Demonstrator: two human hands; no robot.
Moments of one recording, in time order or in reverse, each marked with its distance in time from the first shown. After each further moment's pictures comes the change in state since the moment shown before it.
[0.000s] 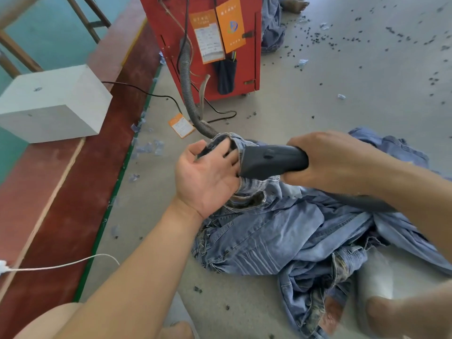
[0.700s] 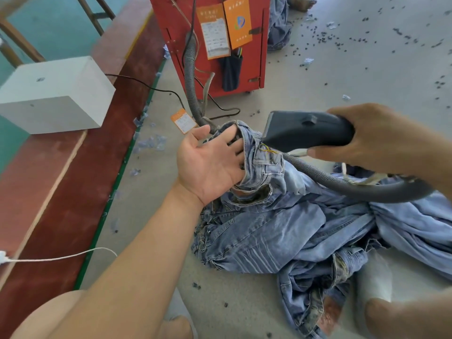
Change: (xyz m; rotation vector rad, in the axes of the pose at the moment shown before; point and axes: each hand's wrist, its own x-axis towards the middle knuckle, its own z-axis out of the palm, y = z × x) left_hand 0.008 0.013 -0.001 0.030 0.007 -0.047; right_hand -0.006 0.027 -0.029 0.180 0.164 -0.005
